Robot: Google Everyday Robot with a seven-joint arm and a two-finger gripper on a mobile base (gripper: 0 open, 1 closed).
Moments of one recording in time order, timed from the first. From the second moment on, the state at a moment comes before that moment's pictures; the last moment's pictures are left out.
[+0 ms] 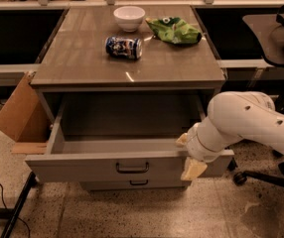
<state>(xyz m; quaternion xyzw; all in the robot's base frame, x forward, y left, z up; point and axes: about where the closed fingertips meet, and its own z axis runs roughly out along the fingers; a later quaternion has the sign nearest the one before) 0.473 -0.135 0.669 -0.71 0.68 0.04 0.17</state>
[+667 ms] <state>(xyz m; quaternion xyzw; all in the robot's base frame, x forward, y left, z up) 0.486 -0.168 0.717 -0.72 0.67 0.01 0.17</state>
